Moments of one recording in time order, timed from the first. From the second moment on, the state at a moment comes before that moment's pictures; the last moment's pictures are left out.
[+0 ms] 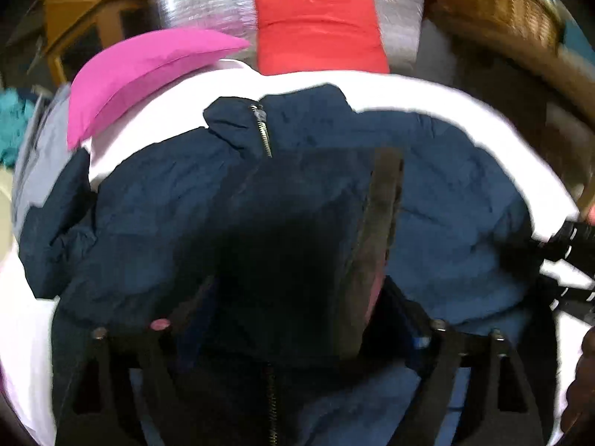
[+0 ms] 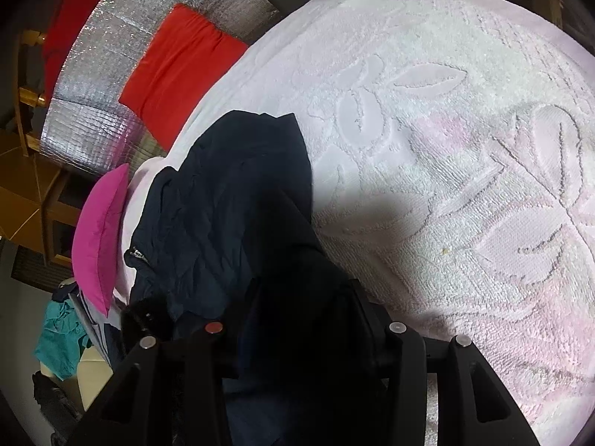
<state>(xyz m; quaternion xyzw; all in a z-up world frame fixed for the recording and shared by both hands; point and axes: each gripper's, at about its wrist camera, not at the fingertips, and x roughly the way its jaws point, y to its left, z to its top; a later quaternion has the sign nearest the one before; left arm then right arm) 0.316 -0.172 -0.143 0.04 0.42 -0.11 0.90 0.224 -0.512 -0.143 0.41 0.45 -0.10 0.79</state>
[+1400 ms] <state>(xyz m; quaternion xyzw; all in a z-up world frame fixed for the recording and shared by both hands) 0.352 -0.016 -0.139 -0.05 0.48 0.00 0.88 0.232 -0.402 -0.078 0.17 0.38 -0.07 0.91</state>
